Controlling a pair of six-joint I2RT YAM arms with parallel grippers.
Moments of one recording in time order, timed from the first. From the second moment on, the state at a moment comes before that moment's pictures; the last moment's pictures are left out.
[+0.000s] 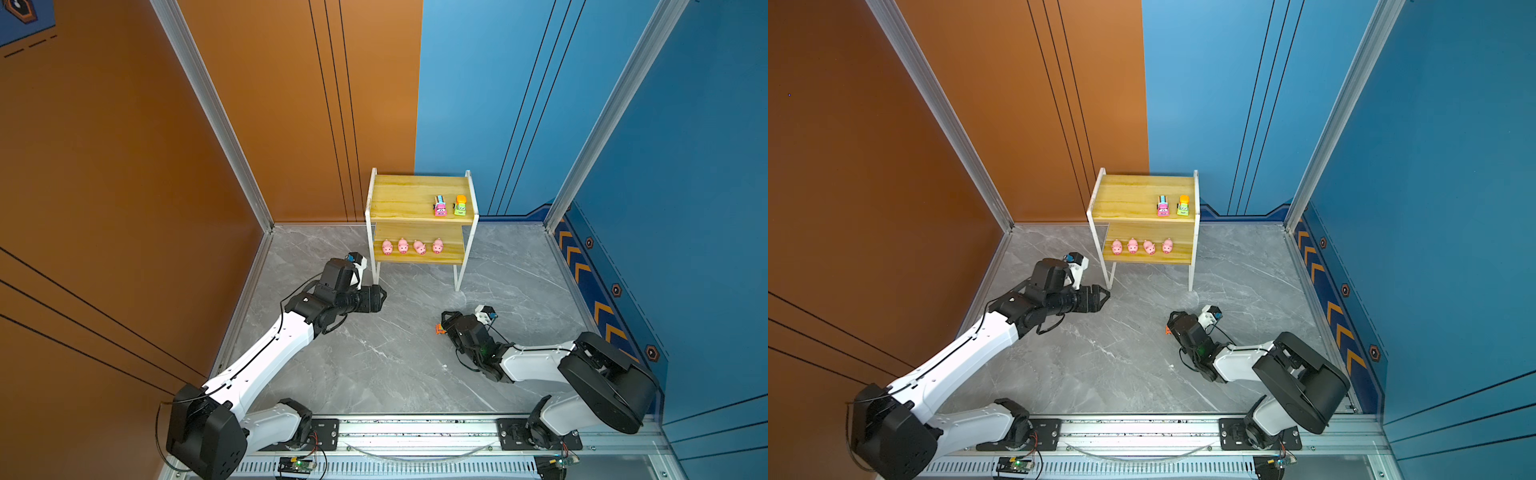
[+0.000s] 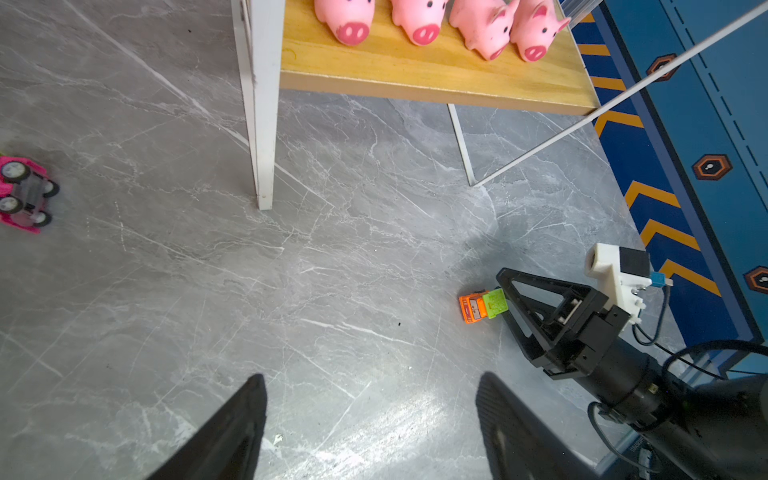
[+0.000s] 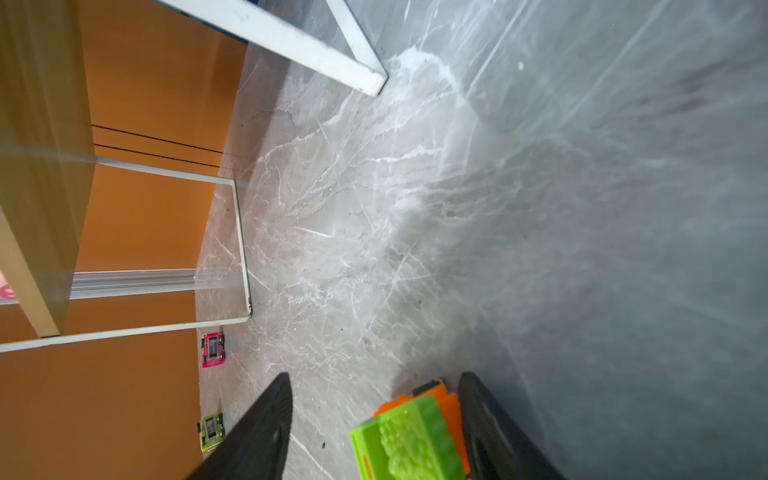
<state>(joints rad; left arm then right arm) -0.46 1.20 0.96 -0.50 0.17 -0.41 0.75 1.51 0.39 0.49 0.34 1.44</state>
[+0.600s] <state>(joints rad) -0.46 1.20 0.96 -0.50 0.17 -0.41 0.74 1.70 0.56 0.54 0.33 1.44</state>
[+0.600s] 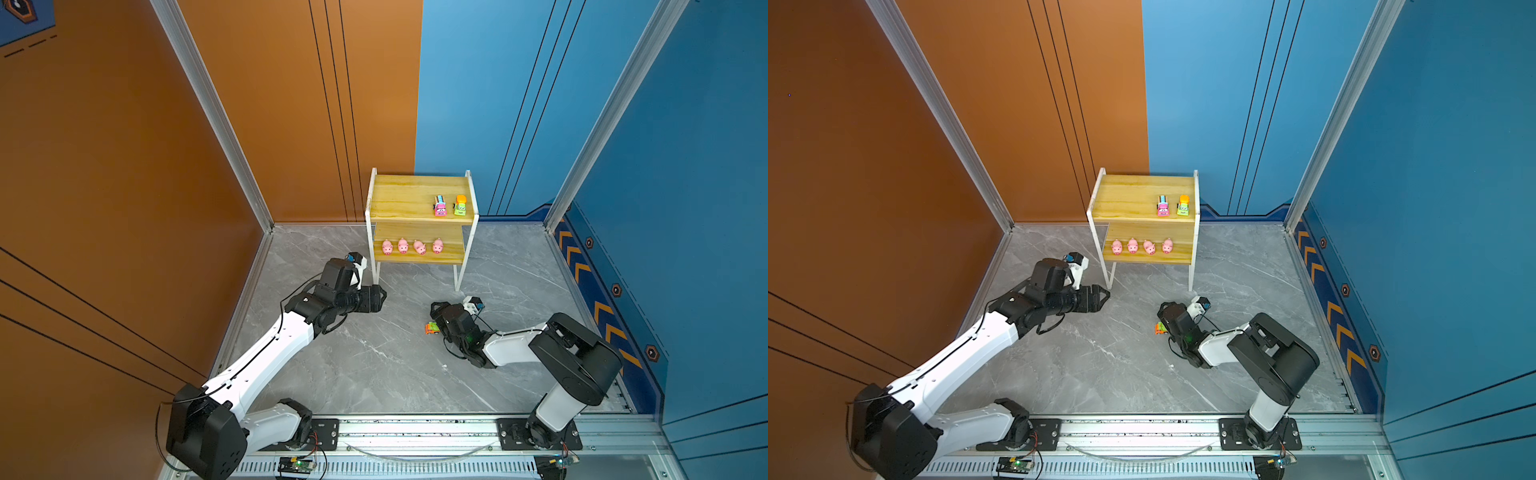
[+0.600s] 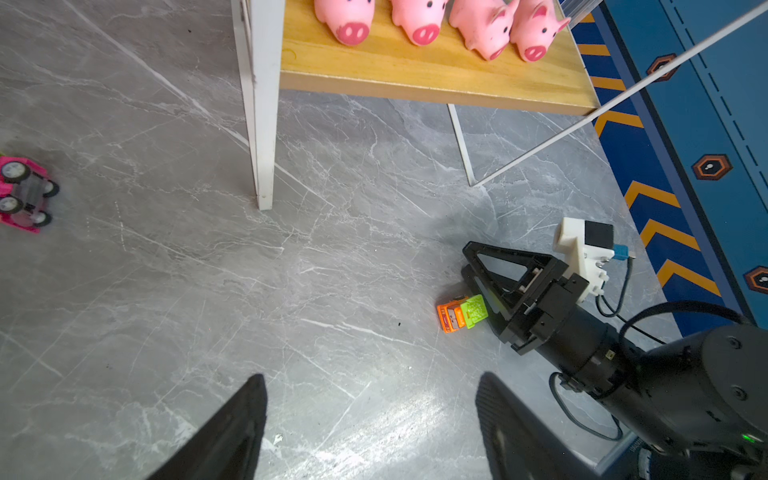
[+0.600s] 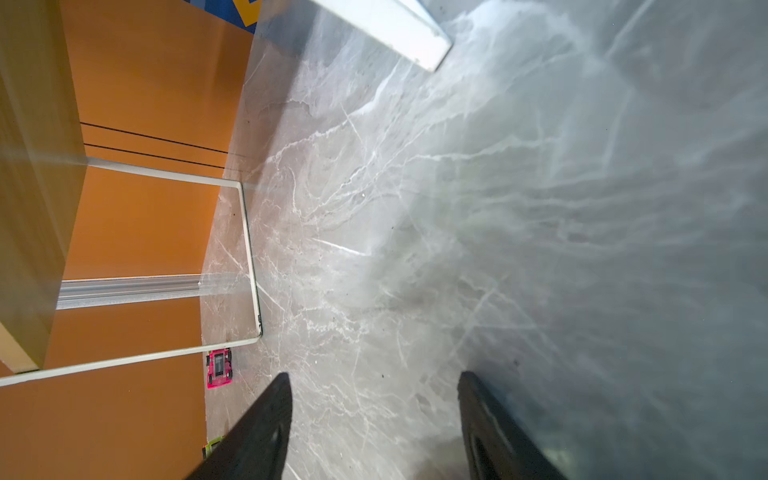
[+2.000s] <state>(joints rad) -0.47 1.18 0.96 -0.50 0.17 -0.41 0.98 1.50 0.37 0.48 0.44 1.51</state>
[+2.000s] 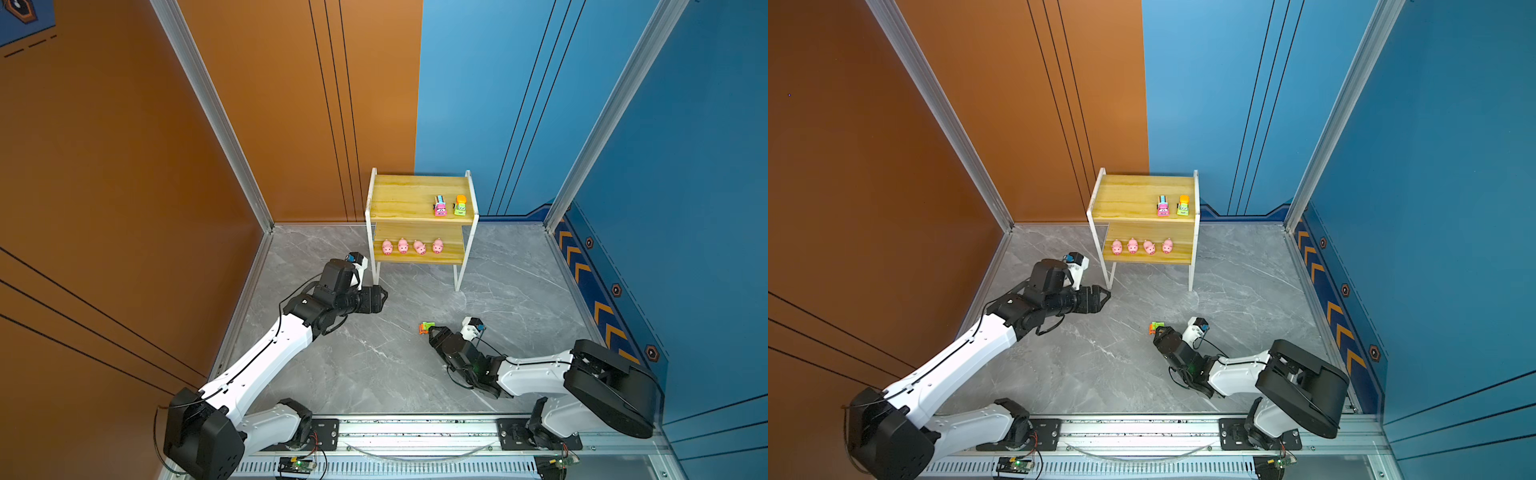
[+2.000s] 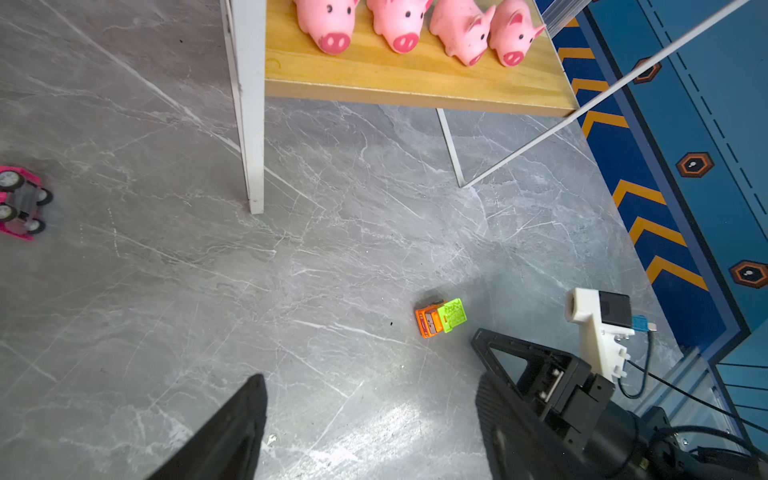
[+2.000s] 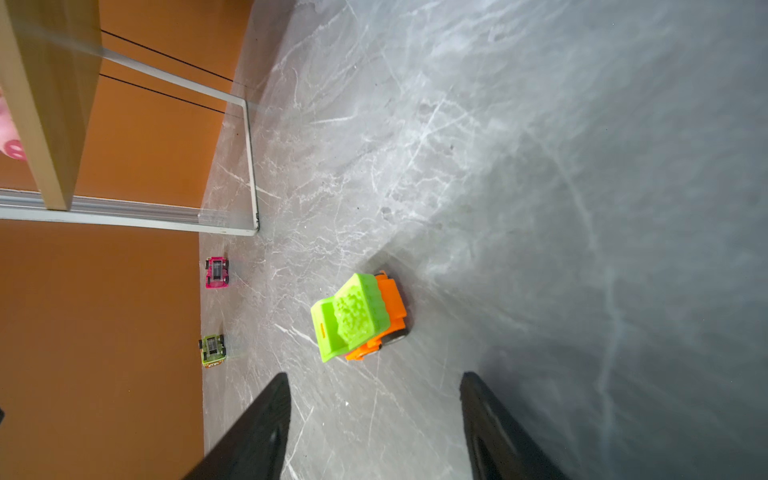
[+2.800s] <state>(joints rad) -0.47 1.17 0.96 -0.50 0.17 -0.41 0.89 1.67 0.46 0.66 0.38 1.54</state>
